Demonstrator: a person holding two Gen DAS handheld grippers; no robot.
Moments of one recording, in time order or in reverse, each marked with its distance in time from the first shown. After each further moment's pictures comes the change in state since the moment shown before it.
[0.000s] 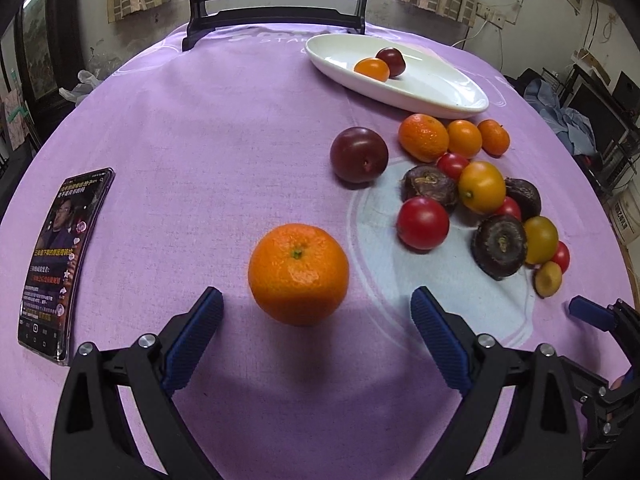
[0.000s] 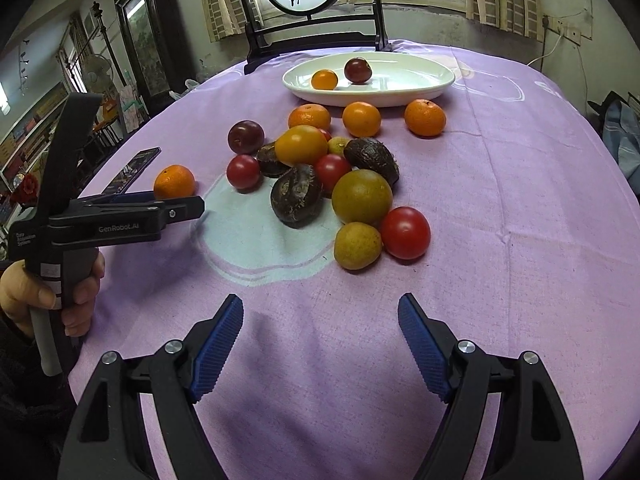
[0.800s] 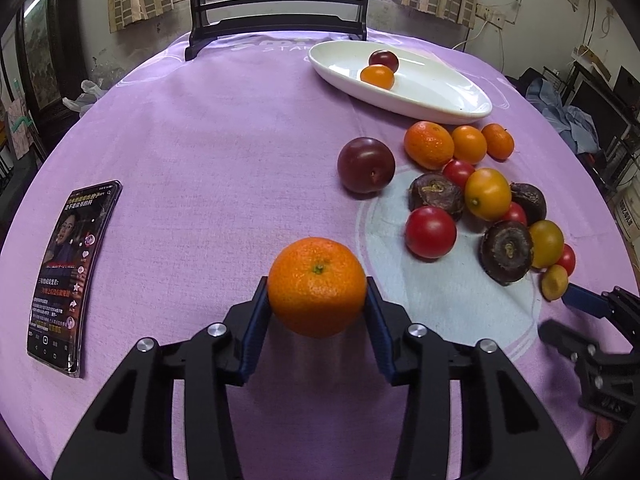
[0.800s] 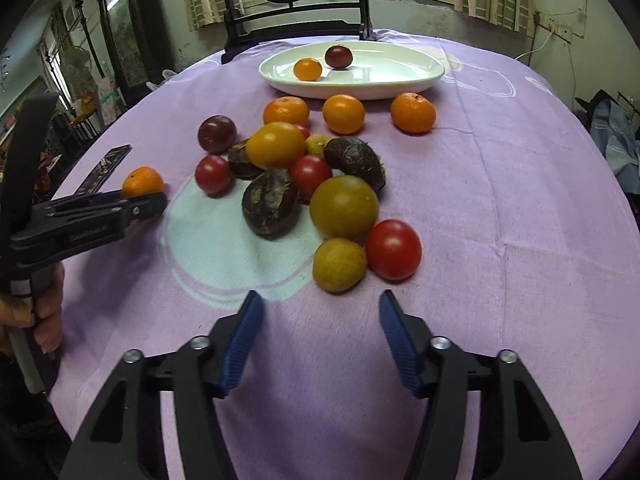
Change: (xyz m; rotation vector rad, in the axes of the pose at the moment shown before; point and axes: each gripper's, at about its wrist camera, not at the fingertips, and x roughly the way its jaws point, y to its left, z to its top) left arm -0.002 0.002 0.000 0.014 -0.031 0.020; right arm 0.022 -0.003 0.019 0.014 0.044 -0.109
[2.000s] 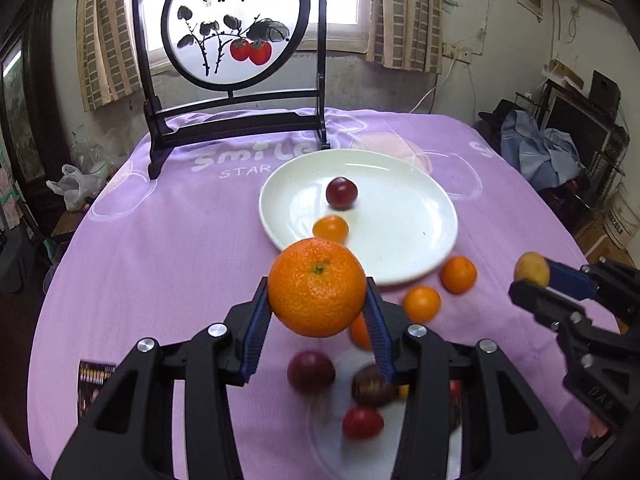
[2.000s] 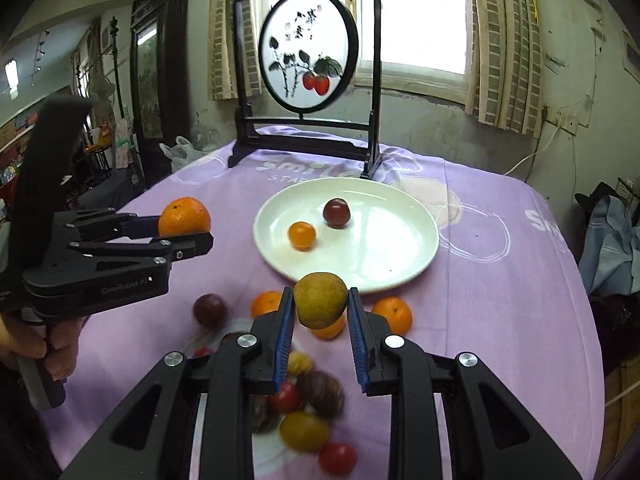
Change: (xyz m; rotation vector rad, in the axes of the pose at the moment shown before) left arm -0.024 -0.046 0.144 0.109 -0.176 -0.019; right arm -0.027 -0.015 0.136 -0.107 -0.276 -0.016
